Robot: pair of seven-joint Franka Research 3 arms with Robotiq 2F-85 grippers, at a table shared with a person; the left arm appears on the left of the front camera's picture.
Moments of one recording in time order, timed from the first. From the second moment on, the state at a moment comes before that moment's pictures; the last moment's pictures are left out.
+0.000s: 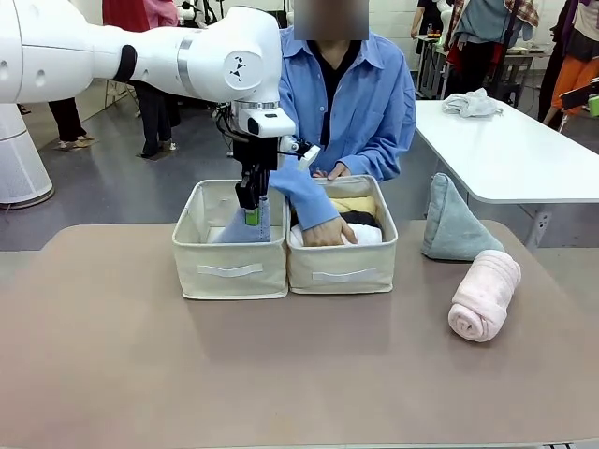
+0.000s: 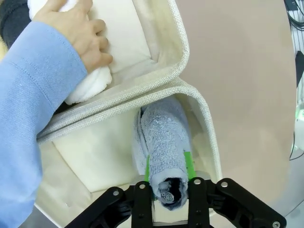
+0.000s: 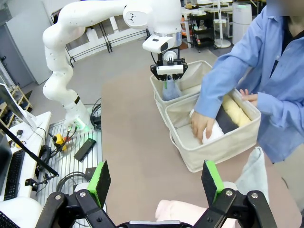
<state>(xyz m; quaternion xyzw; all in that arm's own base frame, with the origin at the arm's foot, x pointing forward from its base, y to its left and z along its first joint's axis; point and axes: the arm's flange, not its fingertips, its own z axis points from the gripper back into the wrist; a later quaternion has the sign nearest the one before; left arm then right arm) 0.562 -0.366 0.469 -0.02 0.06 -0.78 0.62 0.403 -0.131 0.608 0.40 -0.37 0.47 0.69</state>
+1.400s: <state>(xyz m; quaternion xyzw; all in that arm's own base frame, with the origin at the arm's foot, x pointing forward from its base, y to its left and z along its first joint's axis) 0.542 -0.340 0.550 -0.02 0.00 -0.79 0.61 0.403 -0.131 0.608 0.40 -0.37 0.47 0.69</state>
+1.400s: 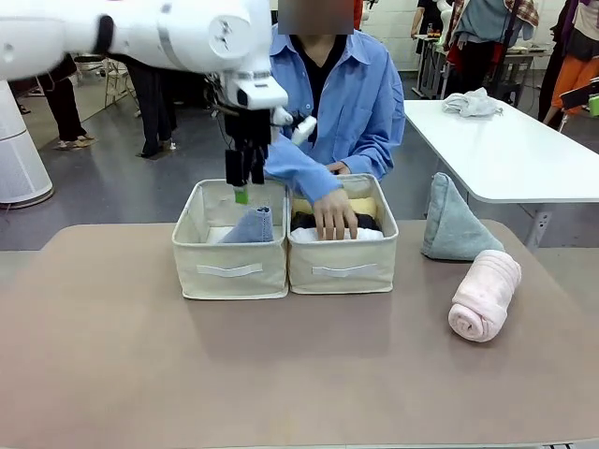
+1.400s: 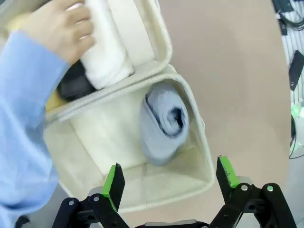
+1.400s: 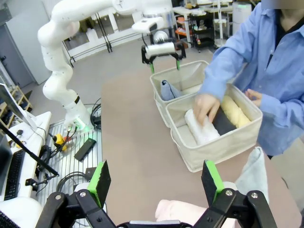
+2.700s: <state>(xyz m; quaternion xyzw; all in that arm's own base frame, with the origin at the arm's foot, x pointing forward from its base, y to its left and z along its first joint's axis) 0.464 -0.114 0.616 -0.09 -0.17 -0.73 0.66 0.403 -0.131 0.608 0.40 -0.37 0.47 0.69</state>
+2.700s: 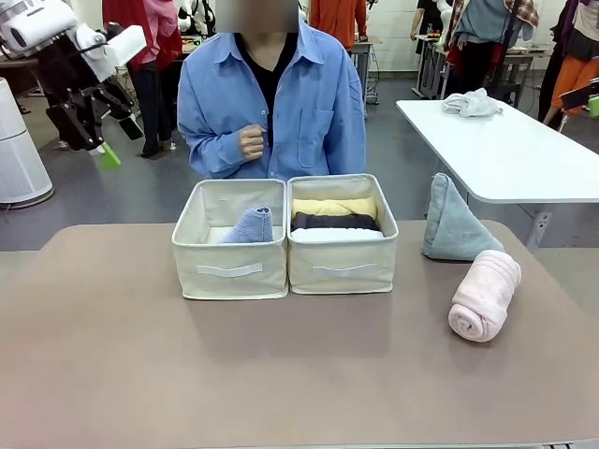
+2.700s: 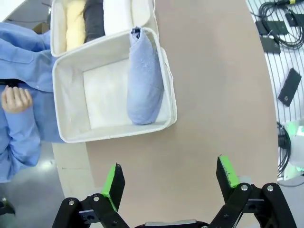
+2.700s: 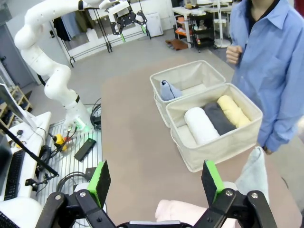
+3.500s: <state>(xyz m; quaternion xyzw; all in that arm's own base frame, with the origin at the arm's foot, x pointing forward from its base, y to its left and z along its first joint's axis) 0.467 0.161 0.596 -0.35 -0.39 -0.58 0.62 0.403 -0.132 0.608 0.40 -0.37 0.47 0.69</state>
